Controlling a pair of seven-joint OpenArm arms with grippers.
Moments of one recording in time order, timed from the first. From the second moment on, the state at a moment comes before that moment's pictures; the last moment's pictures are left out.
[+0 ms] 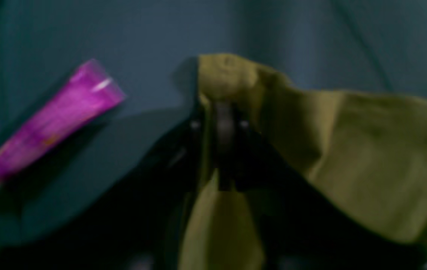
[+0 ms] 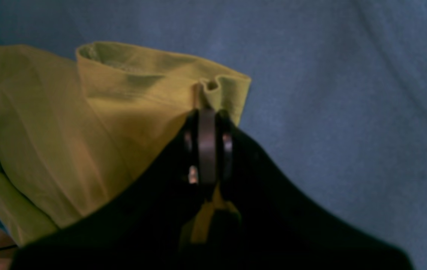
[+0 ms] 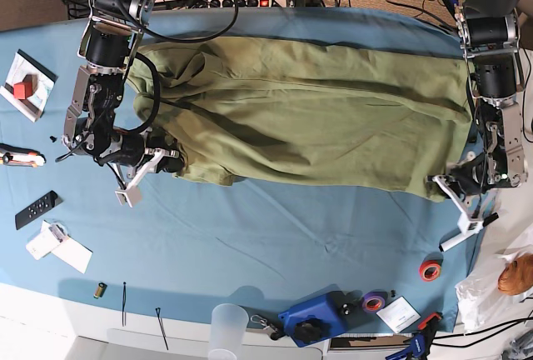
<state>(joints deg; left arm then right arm) -23.1 -22.4 -7.1 58.2 -23.6 -24.0 51.7 16.2 13.3 19.1 68.4 36.9 32.3 -68.2</state>
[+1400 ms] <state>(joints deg) -21.4 -23.2 -30.9 59.7 -48.0 -34.7 70.2 18.2 13.3 19.2 80.5 36.4 37.0 -65.8</state>
